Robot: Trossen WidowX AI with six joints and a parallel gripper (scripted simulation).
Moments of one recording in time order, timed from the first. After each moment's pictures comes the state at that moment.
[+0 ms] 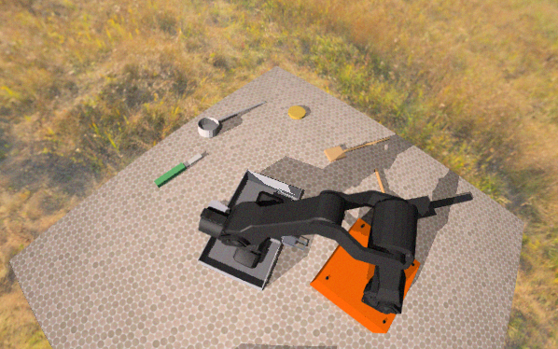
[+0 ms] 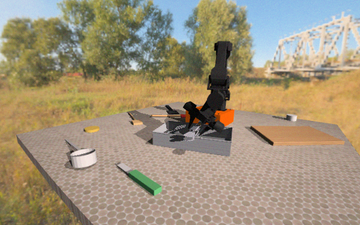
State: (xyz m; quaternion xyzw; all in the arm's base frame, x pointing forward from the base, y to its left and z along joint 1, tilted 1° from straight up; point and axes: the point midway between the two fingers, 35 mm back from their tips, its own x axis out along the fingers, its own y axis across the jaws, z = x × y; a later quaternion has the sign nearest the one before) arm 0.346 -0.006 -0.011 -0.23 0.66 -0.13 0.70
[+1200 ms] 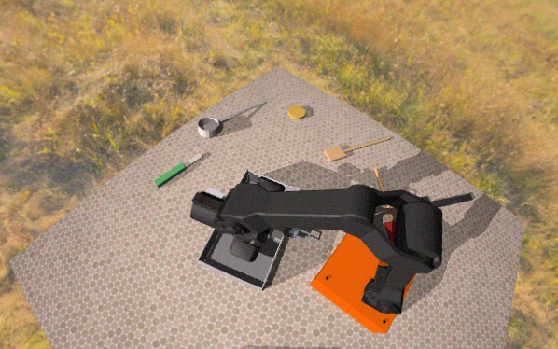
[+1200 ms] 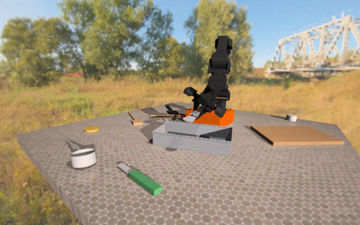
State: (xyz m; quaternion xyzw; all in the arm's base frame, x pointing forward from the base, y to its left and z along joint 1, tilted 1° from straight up) arm 0.348 -0.006 0.051 -0.23 0.66 -0.13 0.70
